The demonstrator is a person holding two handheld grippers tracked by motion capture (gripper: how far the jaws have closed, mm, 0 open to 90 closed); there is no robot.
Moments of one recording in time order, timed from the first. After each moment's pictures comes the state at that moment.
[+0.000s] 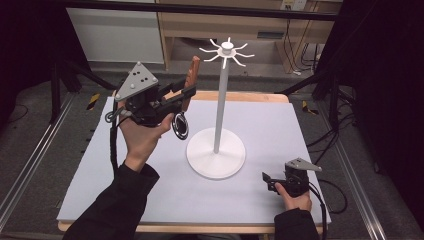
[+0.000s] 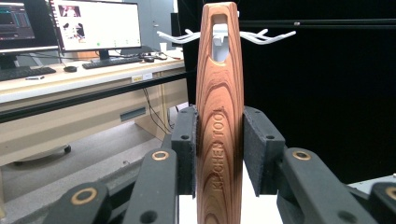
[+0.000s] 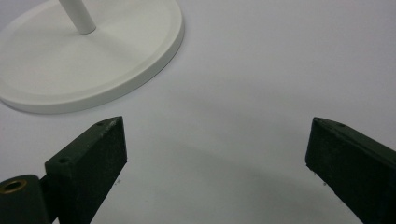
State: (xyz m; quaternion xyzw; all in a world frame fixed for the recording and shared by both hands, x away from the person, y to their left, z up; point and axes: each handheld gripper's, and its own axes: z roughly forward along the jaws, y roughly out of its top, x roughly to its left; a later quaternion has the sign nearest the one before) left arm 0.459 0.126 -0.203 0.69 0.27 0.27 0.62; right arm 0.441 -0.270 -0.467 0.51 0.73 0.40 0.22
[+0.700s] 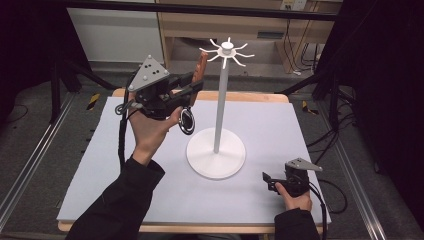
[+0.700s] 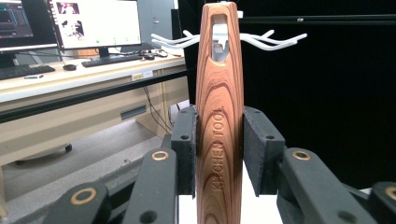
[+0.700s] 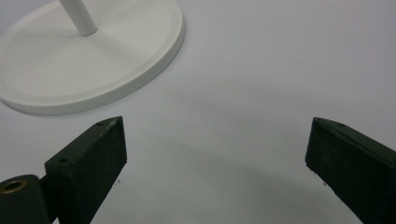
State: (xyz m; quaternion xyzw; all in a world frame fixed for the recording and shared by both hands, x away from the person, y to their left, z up) left arm 0.472 0.112 -0.199 0.70 0.27 0.27 0.61; right arm 0.441 -0.271 -0.466 0.51 0.73 0.40 0.23
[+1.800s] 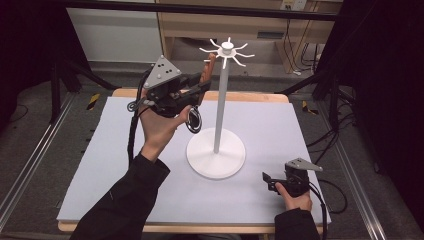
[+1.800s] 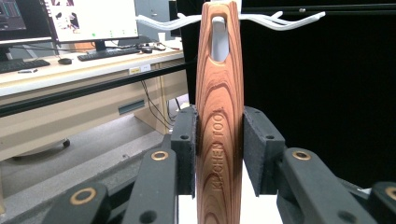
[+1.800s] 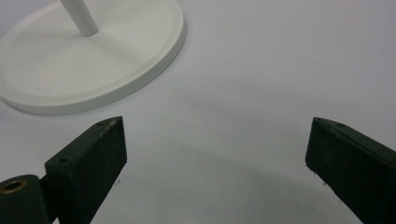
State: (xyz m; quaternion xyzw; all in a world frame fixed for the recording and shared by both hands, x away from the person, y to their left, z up) left arm 0.486 0.097 -0.207 0.70 0.27 0.26 0.60; right arm 0.441 -0.272 -0.466 0.51 0.73 0.40 0.22
